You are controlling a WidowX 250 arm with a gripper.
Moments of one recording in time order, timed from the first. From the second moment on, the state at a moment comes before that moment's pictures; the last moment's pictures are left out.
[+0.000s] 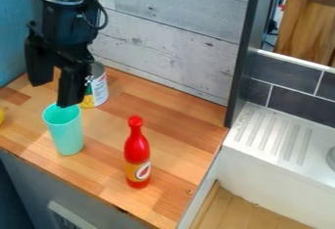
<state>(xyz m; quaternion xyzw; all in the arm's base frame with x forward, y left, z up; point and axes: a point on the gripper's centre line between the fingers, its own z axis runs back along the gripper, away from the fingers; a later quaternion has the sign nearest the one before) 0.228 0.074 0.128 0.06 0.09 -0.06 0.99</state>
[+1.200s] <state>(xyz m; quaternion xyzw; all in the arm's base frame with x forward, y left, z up) 0.249 0.082 0.061 0.04 0.16 -0.03 0.99</state>
